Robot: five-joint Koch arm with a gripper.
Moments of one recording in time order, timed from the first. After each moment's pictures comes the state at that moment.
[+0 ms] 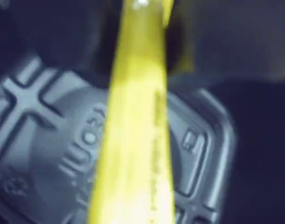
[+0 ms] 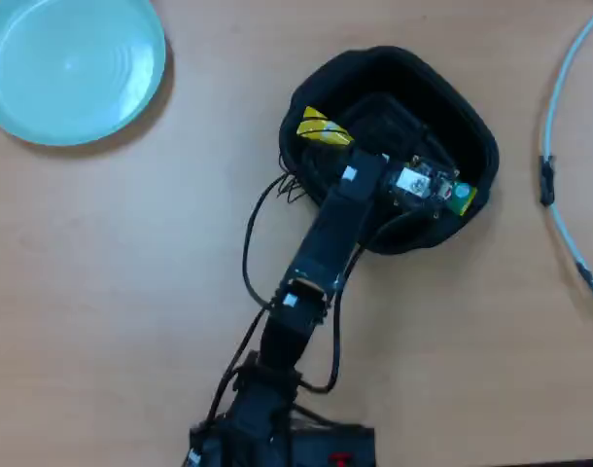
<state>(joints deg) 115.5 63.5 51.3 66.1 1.8</state>
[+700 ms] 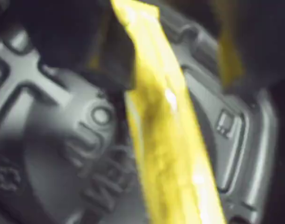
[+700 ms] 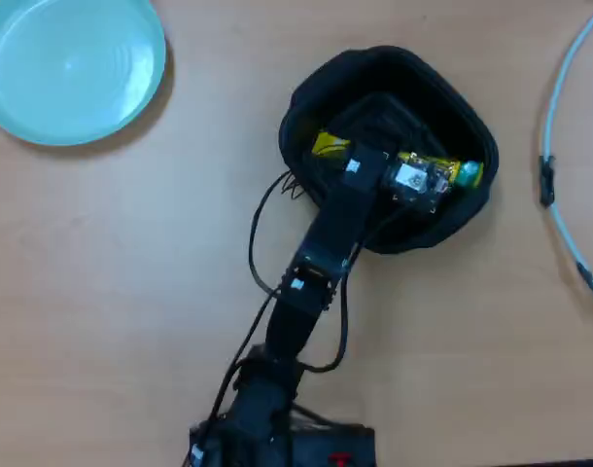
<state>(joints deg) 115.0 56.6 51.3 62.8 1.7</state>
